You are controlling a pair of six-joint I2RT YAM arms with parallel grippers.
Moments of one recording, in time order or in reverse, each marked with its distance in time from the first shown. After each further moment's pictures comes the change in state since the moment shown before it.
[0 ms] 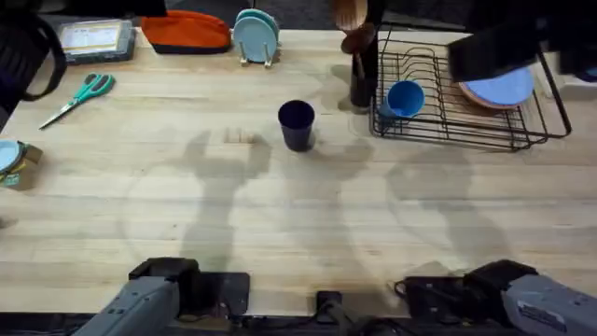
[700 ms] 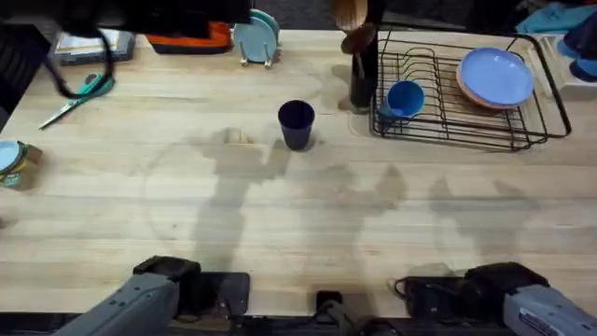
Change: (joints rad) left arm -0.111 0.070 0.001 -0.053 0.079 -0.010; right arm -0.177 -0.232 0.011 -0.026 0.132 0.117
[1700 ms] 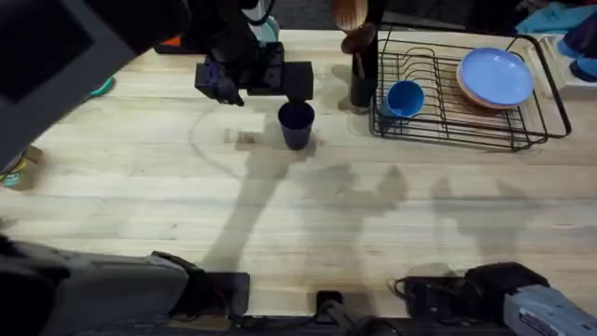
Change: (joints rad) left arm -0.247 0.437 0.000 -0.167 -0.124 -0.325; right arm -0.007 0.000 0.000 0.000 0.014 0.002
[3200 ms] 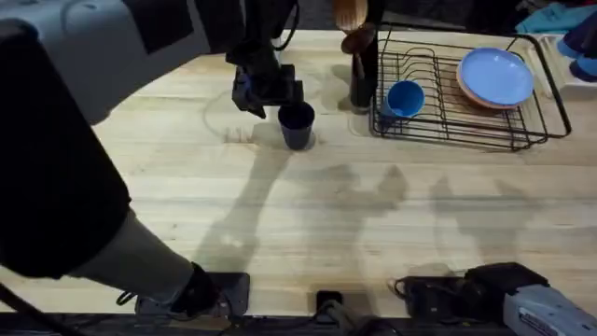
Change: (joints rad) left arm 0.000 0.233 0.000 0.099 -0.012 -0.020; right arm 0.000 0.000 0.000 0.000 0.000 0.000
